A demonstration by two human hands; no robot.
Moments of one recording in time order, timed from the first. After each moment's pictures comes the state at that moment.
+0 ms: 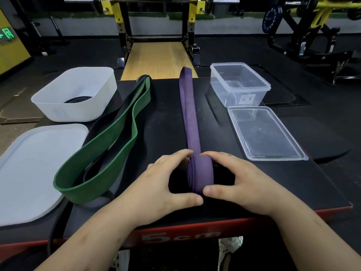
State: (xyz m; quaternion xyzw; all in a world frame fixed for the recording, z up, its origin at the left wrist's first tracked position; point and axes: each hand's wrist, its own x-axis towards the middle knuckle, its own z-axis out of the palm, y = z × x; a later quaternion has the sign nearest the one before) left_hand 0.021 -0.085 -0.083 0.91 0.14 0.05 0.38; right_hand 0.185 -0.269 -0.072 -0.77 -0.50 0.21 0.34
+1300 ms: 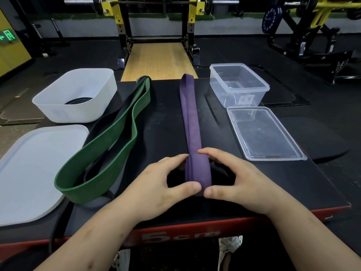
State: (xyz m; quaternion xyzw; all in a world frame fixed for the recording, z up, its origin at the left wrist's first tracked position) left_hand 0.024 -0.084 -0.083 0.89 0.14 0.08 0.42; right_hand 0.190 -0.272 -0.080 -0.73 -0.50 0.24 0.40
